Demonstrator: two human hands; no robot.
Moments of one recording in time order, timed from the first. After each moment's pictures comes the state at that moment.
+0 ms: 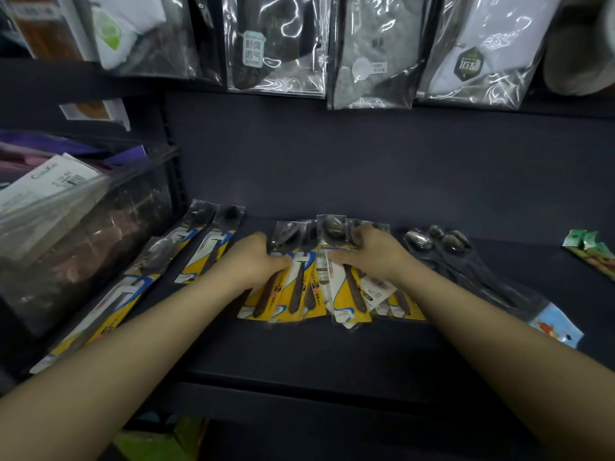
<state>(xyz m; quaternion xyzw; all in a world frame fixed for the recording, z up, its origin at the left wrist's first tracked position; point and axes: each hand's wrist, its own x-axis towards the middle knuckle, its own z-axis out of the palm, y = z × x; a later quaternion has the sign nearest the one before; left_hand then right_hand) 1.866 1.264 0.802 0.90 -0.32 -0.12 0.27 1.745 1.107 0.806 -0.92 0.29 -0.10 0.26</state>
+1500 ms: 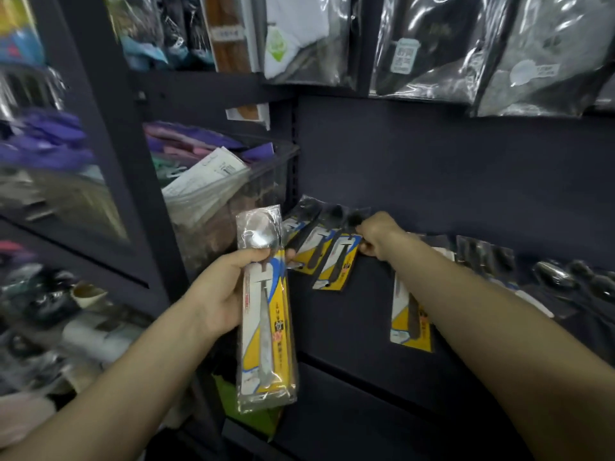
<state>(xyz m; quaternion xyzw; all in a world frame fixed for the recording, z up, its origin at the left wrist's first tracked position) 1.870 1.412 0.805 0.53 -0.04 -0.34 0.78 1.903 1.170 0.798 -0.76 0.31 -0.08 0.57</state>
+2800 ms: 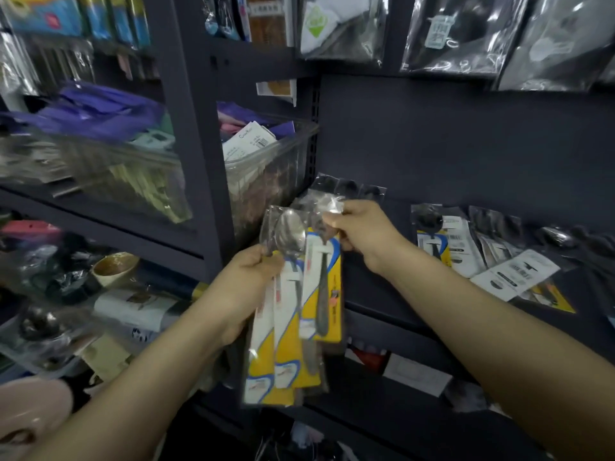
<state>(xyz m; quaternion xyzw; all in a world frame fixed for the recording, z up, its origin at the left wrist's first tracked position) 1.829 1.468 0.788 0.67 -0.15 -0.19 0.70 1.828 1.296 0.811 -0.76 0.15 -0.14 0.61</state>
